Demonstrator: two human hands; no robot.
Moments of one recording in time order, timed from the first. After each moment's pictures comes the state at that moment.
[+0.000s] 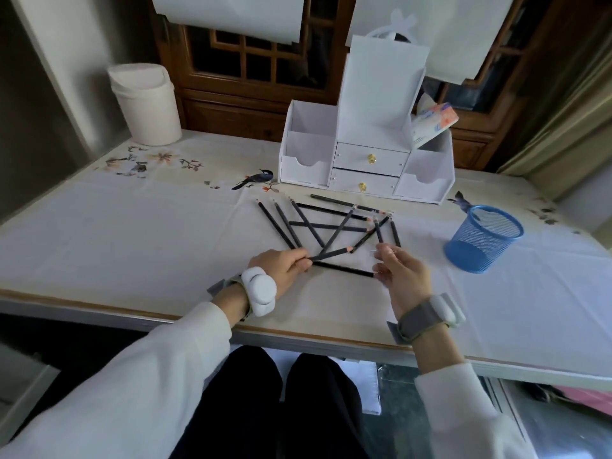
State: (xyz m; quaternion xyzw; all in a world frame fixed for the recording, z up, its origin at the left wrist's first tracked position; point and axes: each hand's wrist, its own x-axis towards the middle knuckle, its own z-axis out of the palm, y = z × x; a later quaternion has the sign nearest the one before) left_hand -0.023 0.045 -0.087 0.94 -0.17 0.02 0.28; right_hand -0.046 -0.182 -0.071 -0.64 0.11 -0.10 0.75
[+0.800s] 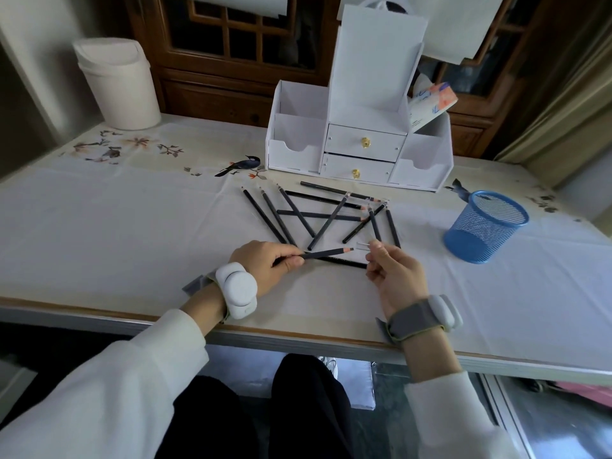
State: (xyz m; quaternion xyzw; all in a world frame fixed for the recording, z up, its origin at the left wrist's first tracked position) left_hand -0.024 0.045 -0.094 0.93 -0.18 0.05 0.31; right_hand -0.046 -0.176 -0.083 -0.59 0.13 -0.10 0.79
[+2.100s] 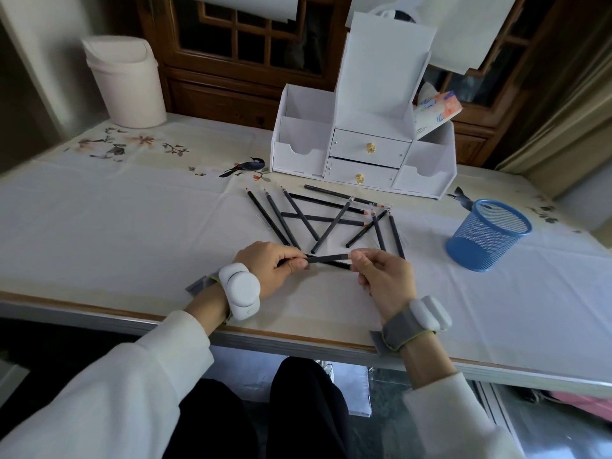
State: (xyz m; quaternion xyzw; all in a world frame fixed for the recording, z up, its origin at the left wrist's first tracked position) left_hand -0.024 0.046 -0.093 0.93 -0.18 0.03 0.33; right_hand -0.048 -0.164 -0.084 -0.75 0.06 -0.09 0.65
